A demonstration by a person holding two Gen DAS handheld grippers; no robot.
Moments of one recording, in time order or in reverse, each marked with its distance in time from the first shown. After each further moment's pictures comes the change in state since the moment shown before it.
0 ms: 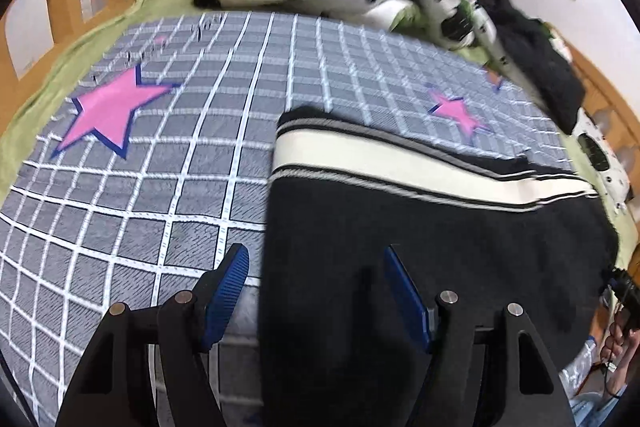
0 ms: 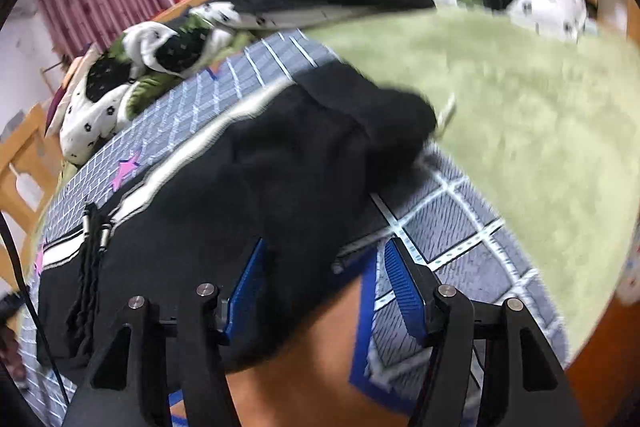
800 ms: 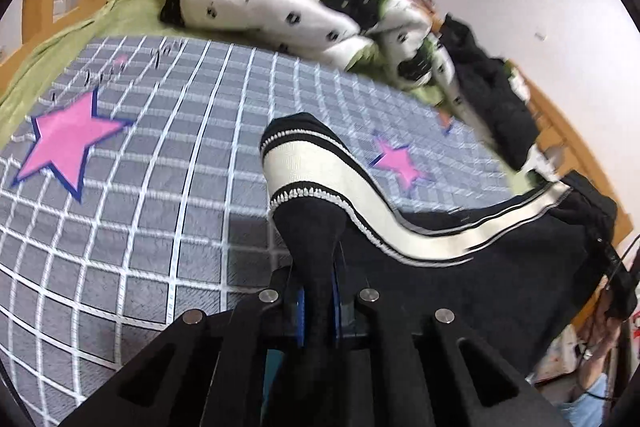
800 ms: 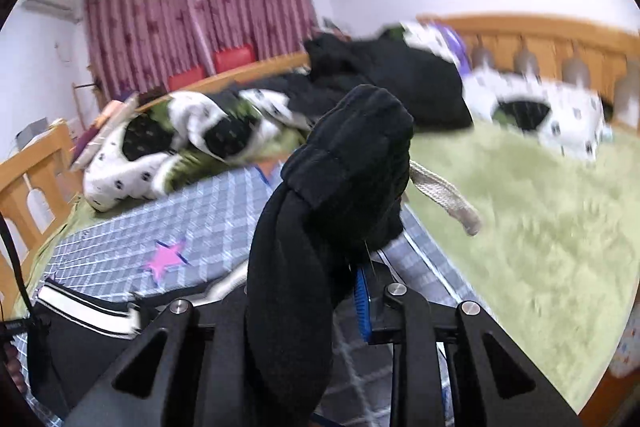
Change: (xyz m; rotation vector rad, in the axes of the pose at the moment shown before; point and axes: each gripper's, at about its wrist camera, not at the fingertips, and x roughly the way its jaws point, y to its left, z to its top) left arm -0.047 -0.013 0.047 -0.041 -0.090 -0.242; right arm -0.059 0.113 0.073 -0.163 -0.351 0.016
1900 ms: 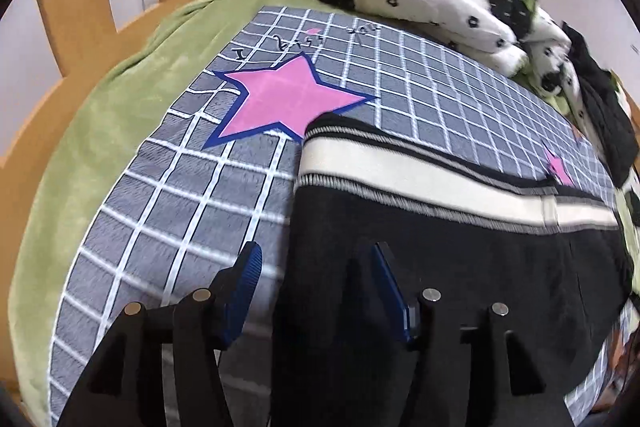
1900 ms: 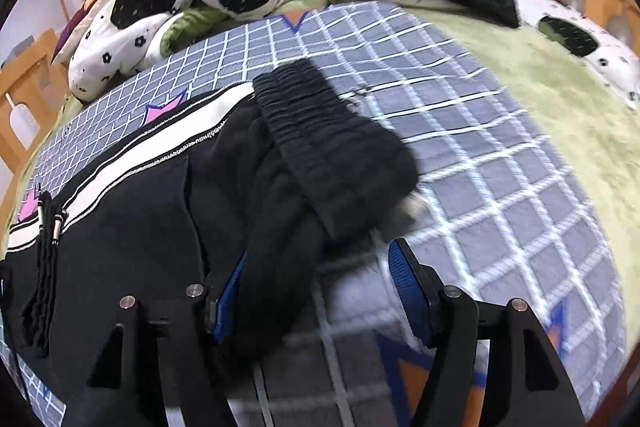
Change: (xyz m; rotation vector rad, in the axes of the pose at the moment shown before) left arm -0.041 0.165 -0.026 -0.091 0.060 0.396; right arm 0.076 0.045 -0.097 -0.061 0.424 -0.025
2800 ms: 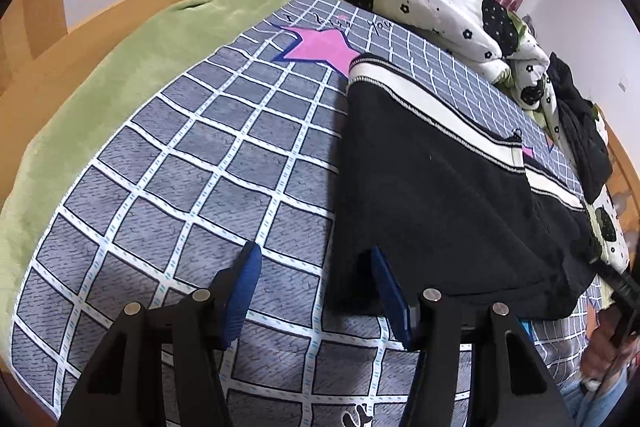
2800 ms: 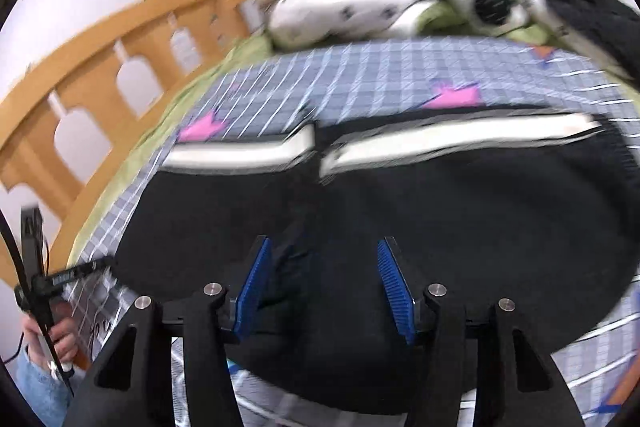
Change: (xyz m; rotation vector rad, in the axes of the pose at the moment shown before) left arm -0.049 0.055 -0.100 -0.143 -0.031 -0.098; right arm -0.060 0.252 -0.068 -0.316 0.049 0.466
